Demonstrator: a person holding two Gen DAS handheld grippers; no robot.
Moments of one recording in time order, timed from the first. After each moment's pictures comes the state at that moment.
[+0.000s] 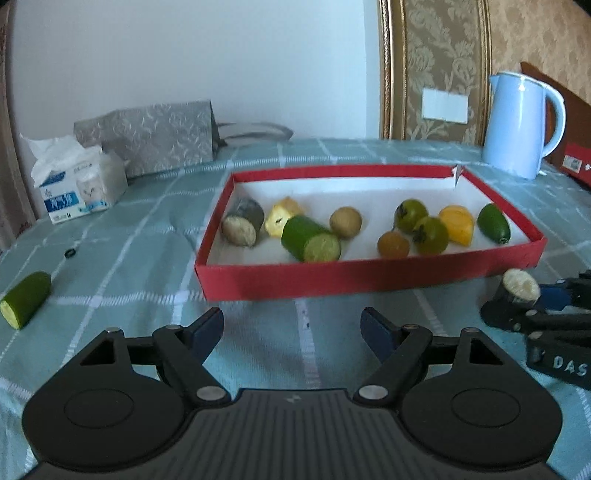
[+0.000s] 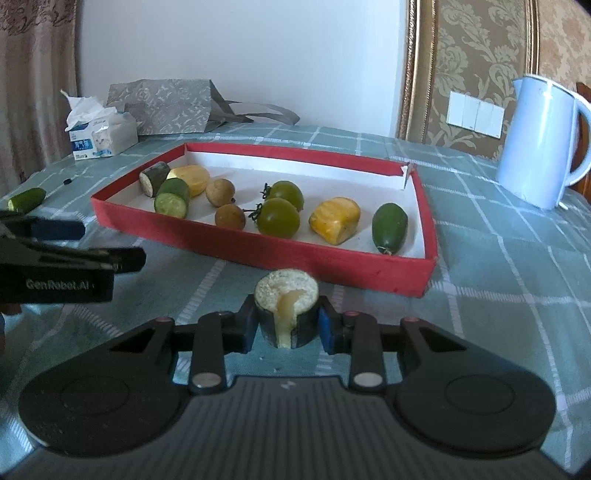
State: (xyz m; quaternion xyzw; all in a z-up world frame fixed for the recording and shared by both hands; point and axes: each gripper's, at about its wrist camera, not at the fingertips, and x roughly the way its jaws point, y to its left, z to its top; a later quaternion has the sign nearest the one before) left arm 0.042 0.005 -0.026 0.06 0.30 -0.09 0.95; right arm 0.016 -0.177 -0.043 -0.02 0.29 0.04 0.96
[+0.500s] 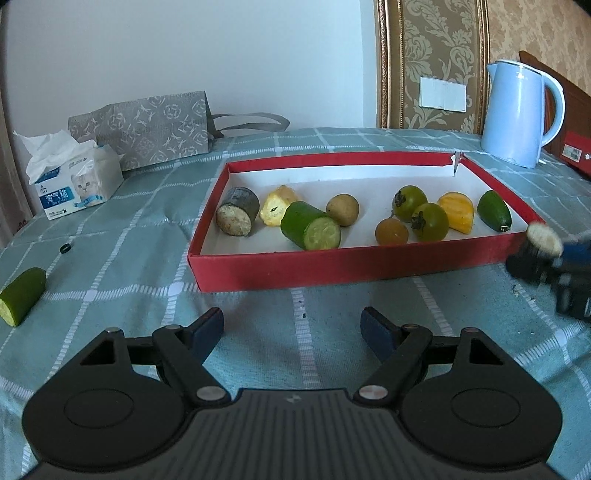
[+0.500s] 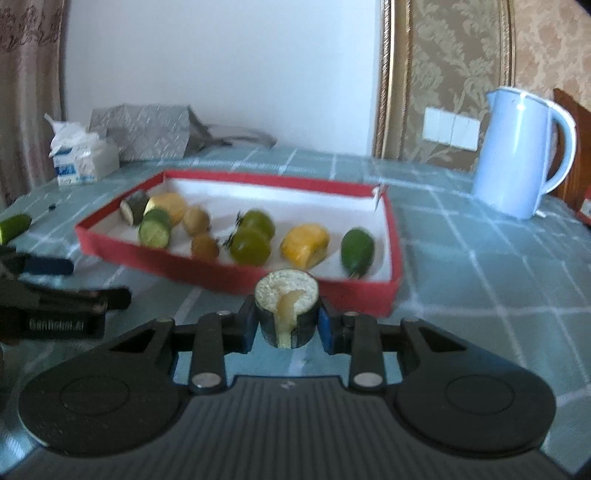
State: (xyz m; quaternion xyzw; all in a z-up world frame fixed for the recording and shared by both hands) left arm 0.043 0.002 -0.030 0.07 0.31 -0.09 0.95; right arm 0.014 -0.189 -0.026 -0.02 0.26 0.01 0.97
